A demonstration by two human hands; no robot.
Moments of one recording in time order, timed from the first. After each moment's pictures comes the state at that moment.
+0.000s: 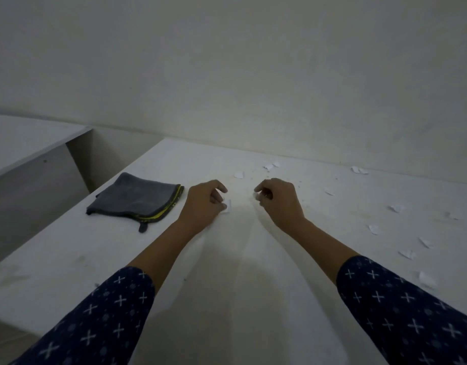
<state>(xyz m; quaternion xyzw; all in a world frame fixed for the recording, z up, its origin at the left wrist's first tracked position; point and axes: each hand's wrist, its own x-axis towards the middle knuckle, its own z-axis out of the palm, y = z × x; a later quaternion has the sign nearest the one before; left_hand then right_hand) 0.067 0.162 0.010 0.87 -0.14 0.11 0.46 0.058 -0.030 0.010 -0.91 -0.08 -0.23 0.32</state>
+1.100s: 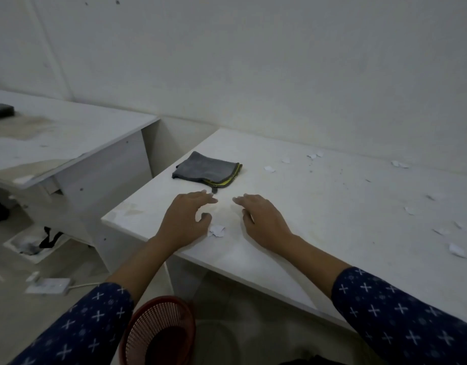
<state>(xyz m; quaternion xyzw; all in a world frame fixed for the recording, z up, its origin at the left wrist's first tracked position) -0.080 0.319 0.002 0.94 -0.15 0.18 0.26 -0.071 0.118 0.001 -0.93 -0.25 -0.13 0.23</state>
